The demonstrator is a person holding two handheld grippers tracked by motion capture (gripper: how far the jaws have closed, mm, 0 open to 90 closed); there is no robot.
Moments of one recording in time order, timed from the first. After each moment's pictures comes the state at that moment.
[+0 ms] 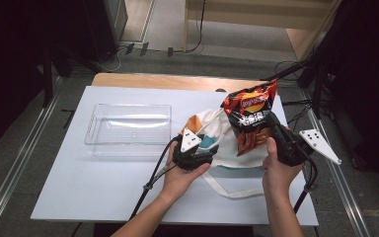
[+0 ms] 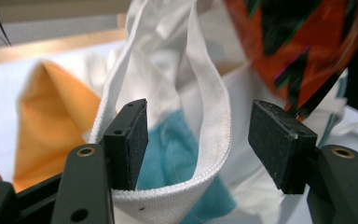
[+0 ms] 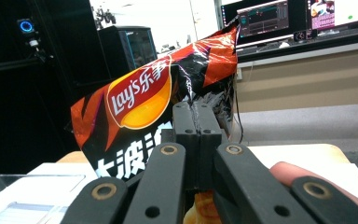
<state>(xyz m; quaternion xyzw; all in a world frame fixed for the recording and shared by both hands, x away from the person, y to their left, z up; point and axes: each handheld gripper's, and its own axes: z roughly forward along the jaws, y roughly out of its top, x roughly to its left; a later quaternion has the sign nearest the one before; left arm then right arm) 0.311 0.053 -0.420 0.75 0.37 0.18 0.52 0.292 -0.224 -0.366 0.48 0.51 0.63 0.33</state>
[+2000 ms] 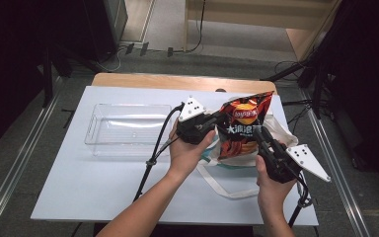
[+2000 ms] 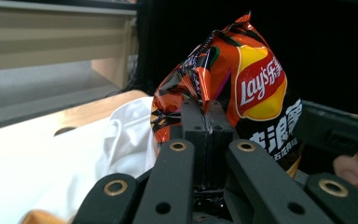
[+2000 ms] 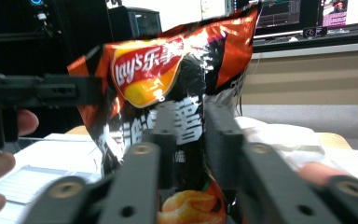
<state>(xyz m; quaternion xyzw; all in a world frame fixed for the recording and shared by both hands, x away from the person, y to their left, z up) 0.335 0.041 -0.332 0.72 0.32 0.15 0.60 0.259 -0.203 -0.379 0.47 0.55 0.61 0.33</state>
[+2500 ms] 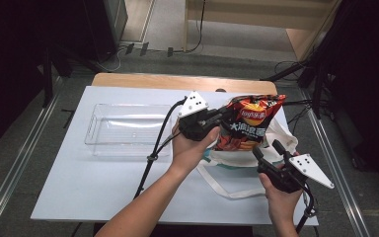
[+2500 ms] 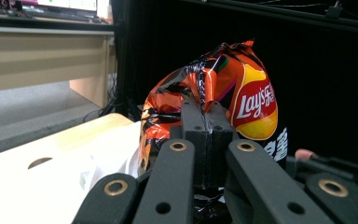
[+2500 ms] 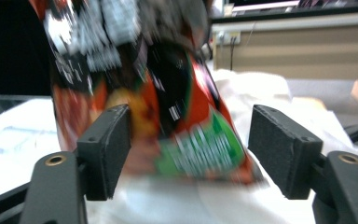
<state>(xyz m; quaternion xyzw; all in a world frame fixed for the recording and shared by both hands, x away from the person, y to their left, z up) 0.333 0.038 -0.312 0.71 0.28 0.14 0.63 0.245 -0.227 -0.409 0.49 0.59 0.56 0.32</state>
